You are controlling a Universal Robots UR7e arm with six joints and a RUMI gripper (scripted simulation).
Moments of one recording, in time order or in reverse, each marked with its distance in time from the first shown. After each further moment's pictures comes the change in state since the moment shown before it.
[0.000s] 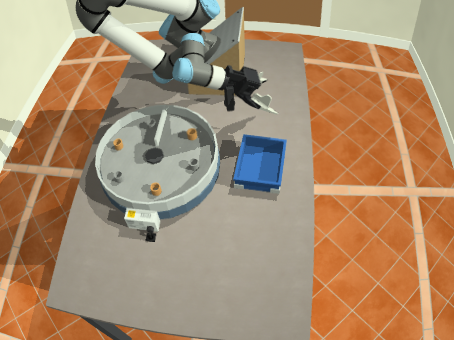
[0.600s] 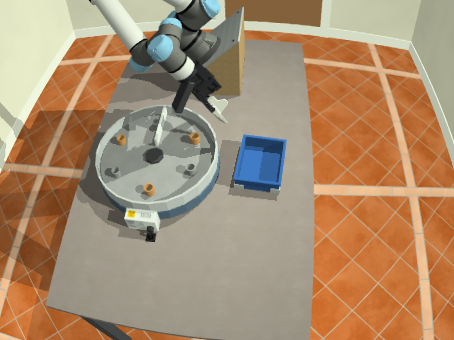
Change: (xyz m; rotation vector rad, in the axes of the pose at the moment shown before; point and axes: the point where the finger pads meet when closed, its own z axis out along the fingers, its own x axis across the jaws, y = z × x) arm -0.025 -0.099 -0.163 0.542 0.041 -0.323
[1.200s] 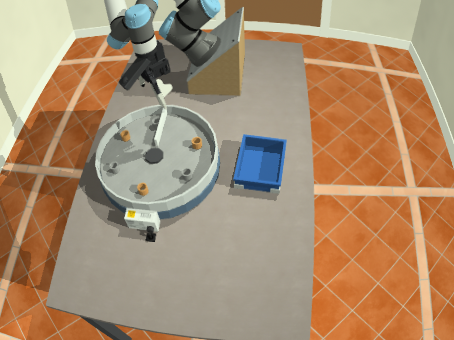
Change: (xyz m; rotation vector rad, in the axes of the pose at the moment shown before) arm 0.069 -0.129 -0.165 0.445 0.152 -0.238
